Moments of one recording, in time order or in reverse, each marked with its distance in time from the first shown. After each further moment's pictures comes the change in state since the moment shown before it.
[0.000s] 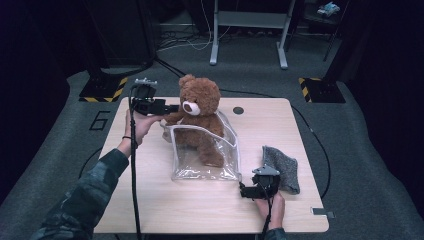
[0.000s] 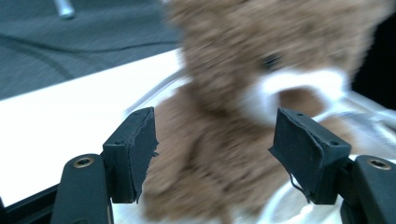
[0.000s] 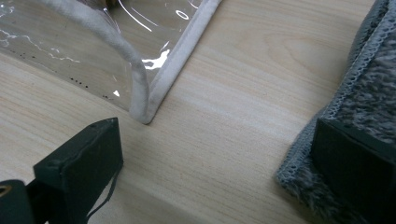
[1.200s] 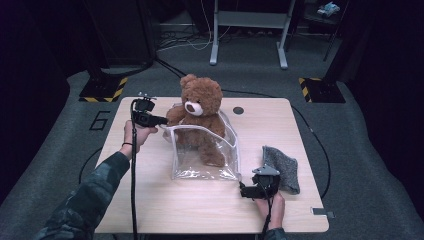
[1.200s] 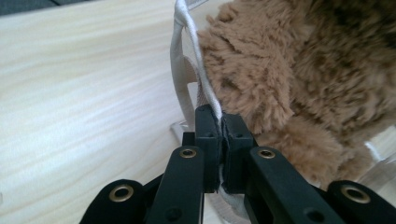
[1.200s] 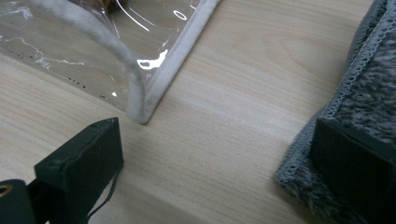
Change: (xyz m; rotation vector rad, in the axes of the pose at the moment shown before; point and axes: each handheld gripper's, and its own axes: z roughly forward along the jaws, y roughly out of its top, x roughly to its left) left arm 0.026 -0.035 0.034 0.151 0.028 -0.049; right arm 0.000 0.000 0.000 0.000 0.002 0.000
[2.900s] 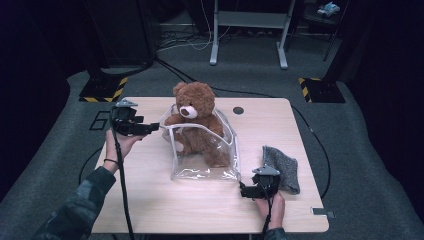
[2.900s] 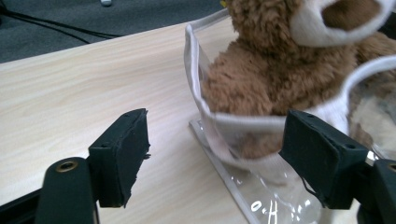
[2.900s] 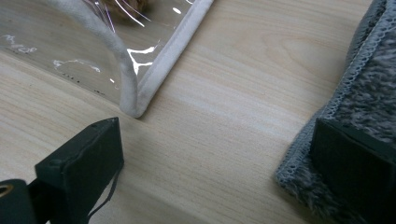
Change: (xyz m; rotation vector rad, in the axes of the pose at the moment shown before) left arm -0.003 -0.043 -0.061 -0.158 0.075 0.042; right arm -0.001 0.000 0.000 0.004 -0.005 -0.003
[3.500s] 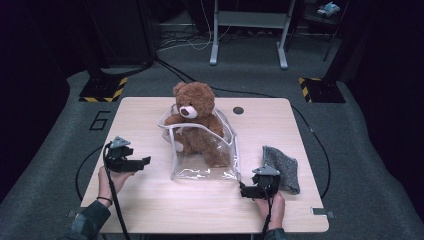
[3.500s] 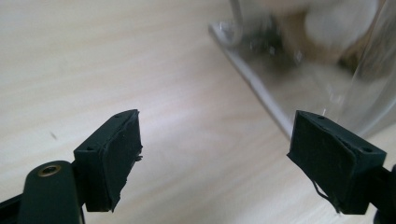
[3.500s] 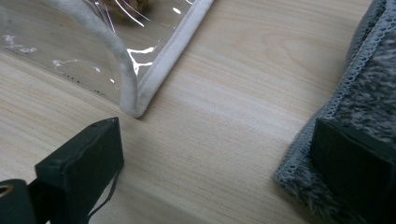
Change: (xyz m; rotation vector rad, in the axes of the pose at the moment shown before) left arm 0.003 -0.119 0.008 0.069 0.061 -0.013; right arm 0.000 0.000 0.000 -0.001 -0.001 -0.002
